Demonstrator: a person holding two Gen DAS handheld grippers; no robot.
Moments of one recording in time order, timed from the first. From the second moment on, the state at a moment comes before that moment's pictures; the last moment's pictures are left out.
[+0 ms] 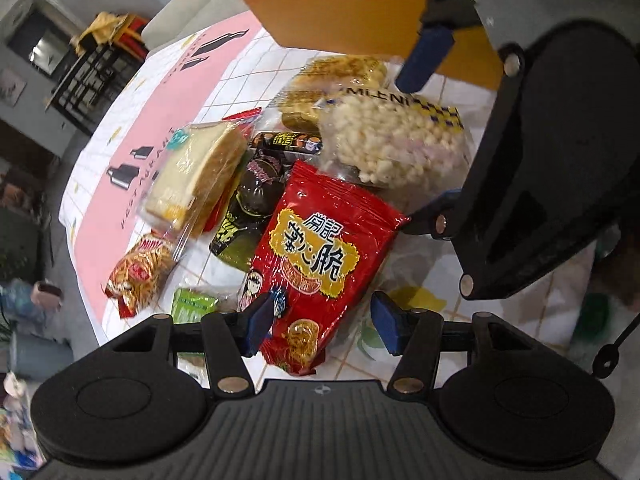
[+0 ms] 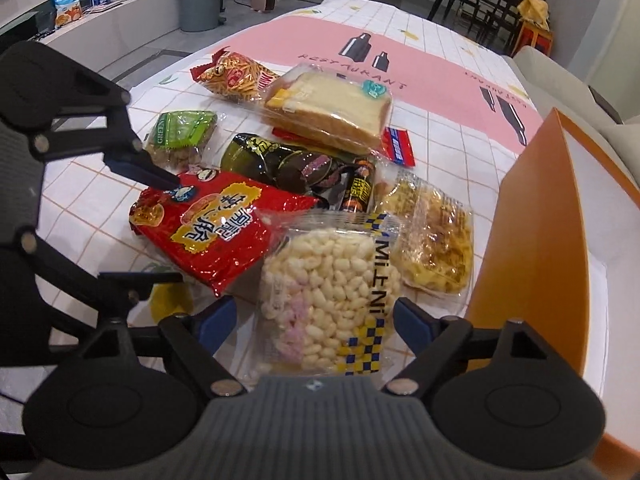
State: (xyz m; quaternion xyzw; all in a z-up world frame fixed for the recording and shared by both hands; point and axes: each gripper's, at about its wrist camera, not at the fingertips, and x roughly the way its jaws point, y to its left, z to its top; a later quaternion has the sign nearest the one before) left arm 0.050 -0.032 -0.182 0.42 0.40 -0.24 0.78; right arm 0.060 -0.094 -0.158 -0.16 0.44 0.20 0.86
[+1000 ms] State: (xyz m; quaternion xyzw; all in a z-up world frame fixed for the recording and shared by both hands) left arm 0.062 -0.035 -0.131 0.30 0.44 -0.16 0.83; right arm 0.055 -0.118 -0.119 -0.11 0.41 0.15 0.89
